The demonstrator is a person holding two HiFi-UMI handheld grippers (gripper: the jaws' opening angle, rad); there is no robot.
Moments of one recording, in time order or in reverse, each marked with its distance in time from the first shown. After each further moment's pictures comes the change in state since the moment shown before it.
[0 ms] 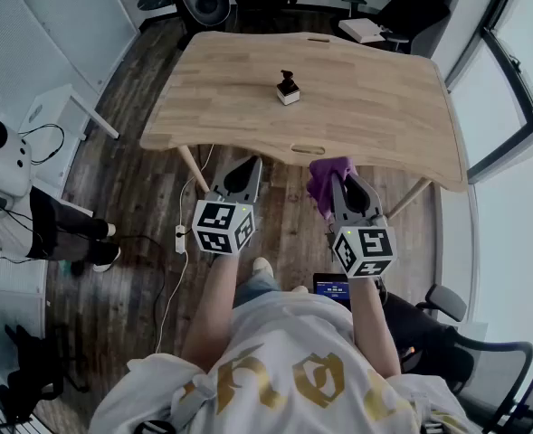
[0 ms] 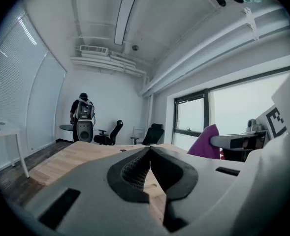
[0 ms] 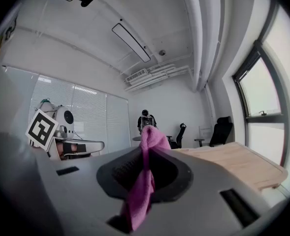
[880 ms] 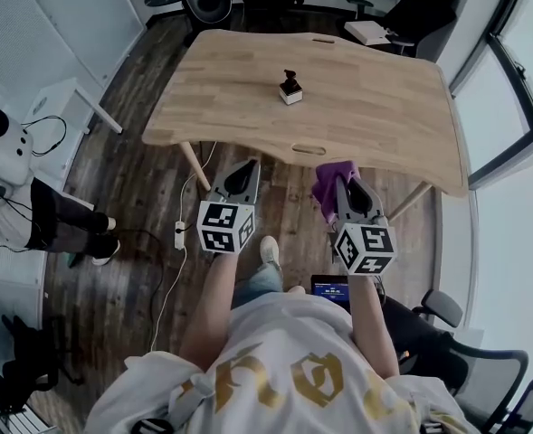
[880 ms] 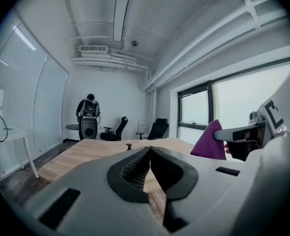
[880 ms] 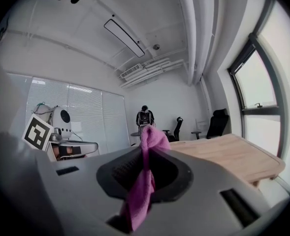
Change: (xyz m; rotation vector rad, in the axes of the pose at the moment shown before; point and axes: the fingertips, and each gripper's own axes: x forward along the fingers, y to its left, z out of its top) left arm -0.003 0.002 -0.025 0.033 0.060 0.062; right arm -0.006 -0.020 -0.021 0.052 0.063 -0.034
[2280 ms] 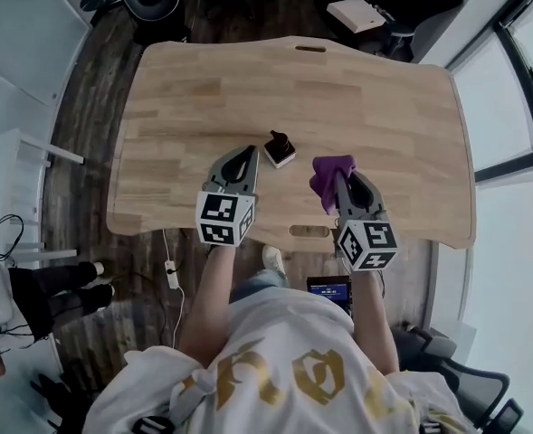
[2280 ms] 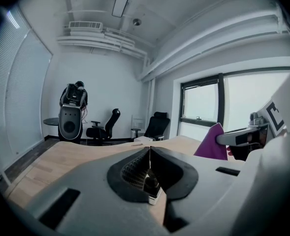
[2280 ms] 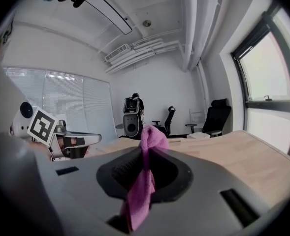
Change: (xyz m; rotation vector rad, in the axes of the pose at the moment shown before) left arm 0.357 0.169 0.034 -0.002 0.077 -0.142; right arm 0.341 -0.132 0.011 0.014 0.132 -0.104
